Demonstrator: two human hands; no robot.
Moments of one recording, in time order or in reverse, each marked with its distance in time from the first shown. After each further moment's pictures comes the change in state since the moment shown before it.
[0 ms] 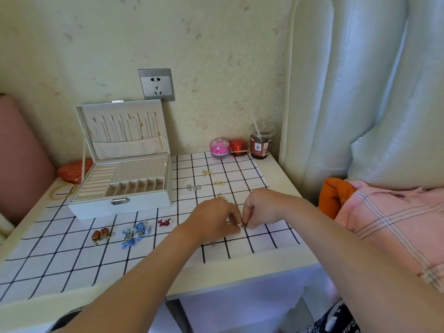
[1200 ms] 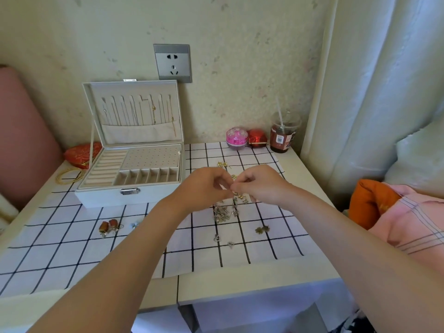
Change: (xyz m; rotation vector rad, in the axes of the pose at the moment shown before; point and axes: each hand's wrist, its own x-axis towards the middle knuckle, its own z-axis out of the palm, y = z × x) left_hand 0.006 -0.060 -0.045 -0.399 0.156 -0.140; right_hand 0.049 -0.035 -0.001 0.518 0.300 -0.106
